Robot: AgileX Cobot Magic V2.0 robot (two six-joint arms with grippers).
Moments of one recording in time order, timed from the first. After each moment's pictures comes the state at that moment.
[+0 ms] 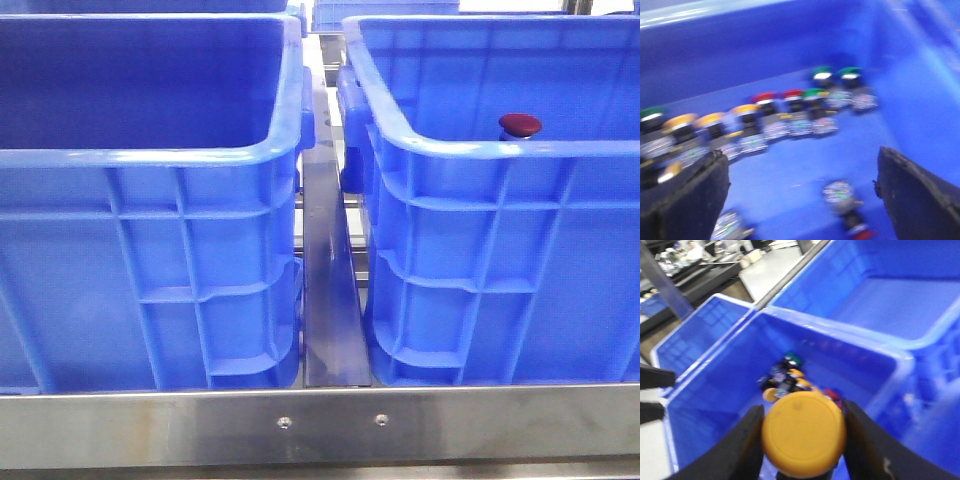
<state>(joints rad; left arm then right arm) -0.25 0.89 -0.96 -0.04 0.69 -0.01 0.09 1.47 -1.28 1.41 0.88 -1.16</state>
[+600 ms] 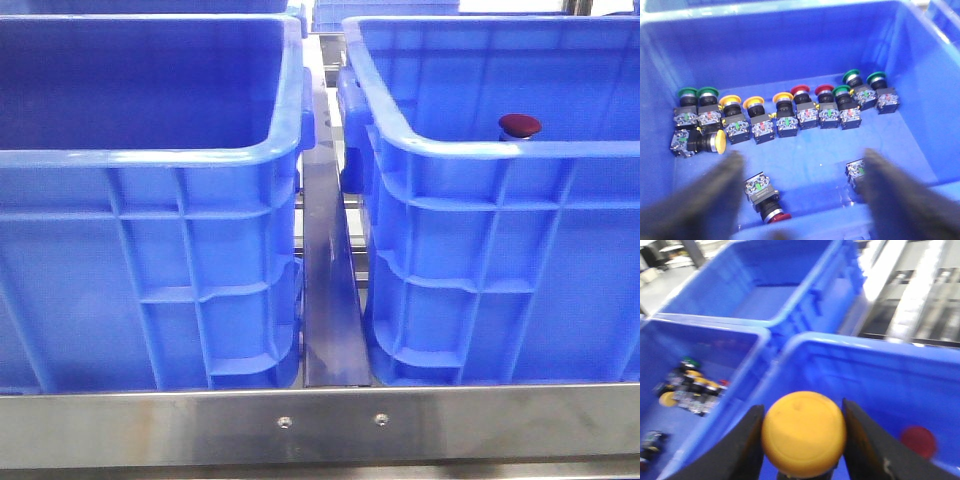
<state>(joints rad) -0.17 0.39 -0.66 -0.04 0.69 -0.01 -0.23 1.30 -1.04 1.37 0.83 -1.24</state>
